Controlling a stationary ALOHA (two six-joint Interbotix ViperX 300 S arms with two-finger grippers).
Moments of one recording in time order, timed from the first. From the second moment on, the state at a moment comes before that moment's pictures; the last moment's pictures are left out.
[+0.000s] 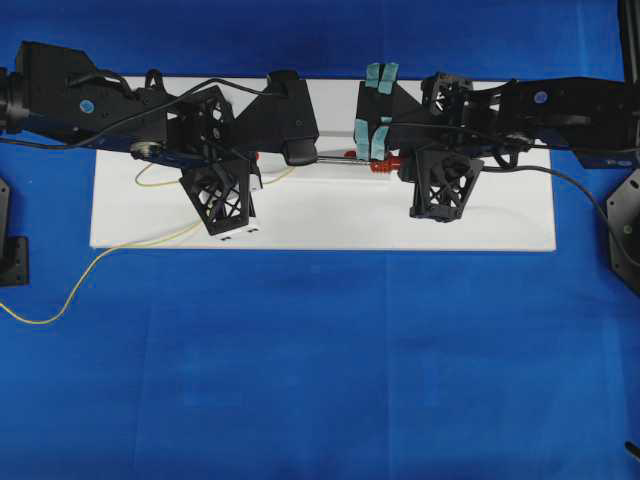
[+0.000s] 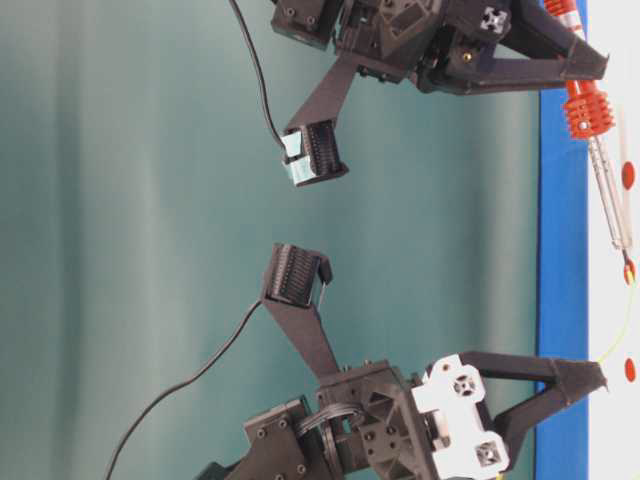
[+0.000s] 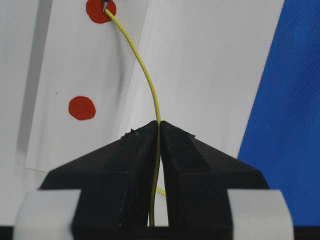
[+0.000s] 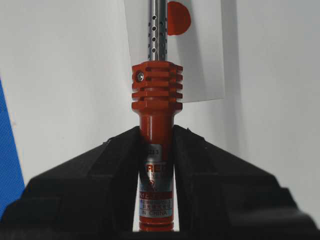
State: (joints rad) left arm 0.11 0.04 0.49 0.00 0.56 -0.13; right arm -0.19 -0.05 0.62 -0.02 0.56 0.10
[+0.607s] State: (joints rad) left arm 0.11 0.04 0.49 0.00 0.59 -0.13; right arm -0.19 -0.05 0.62 -0.02 0.56 0.10
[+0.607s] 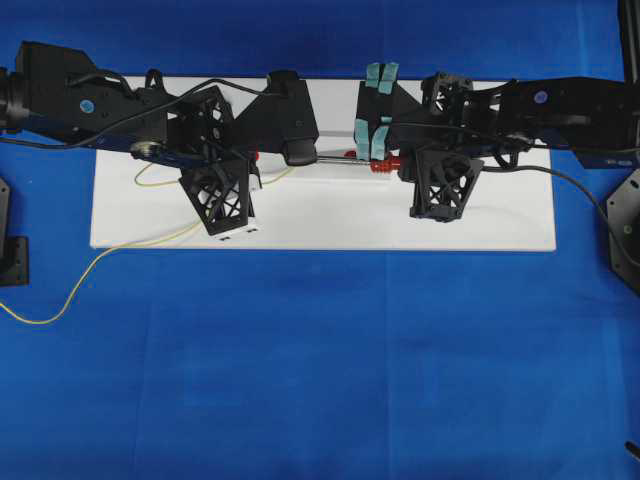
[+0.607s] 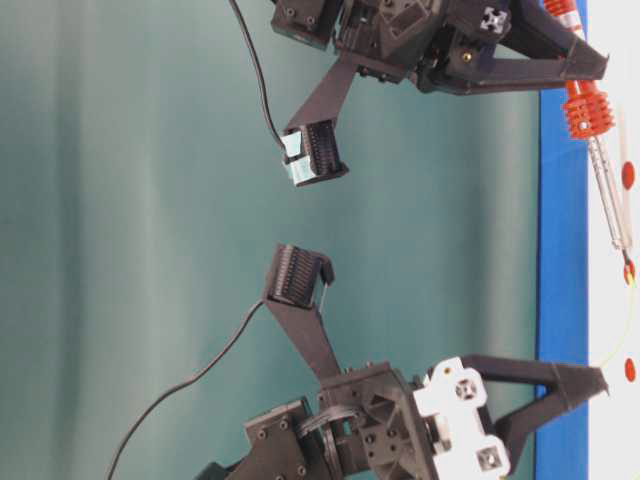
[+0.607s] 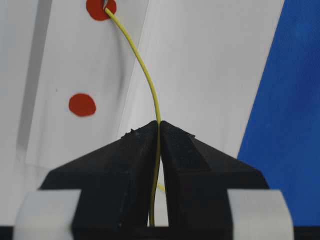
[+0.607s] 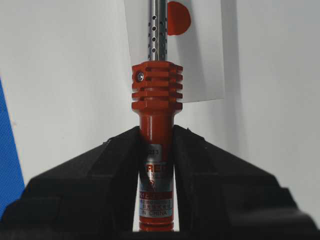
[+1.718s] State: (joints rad) left arm 0.10 -0.25 0.56 0.00 0.72 -0.13; right arm -0.19 -0.19 0.66 -0.04 0.66 0.11
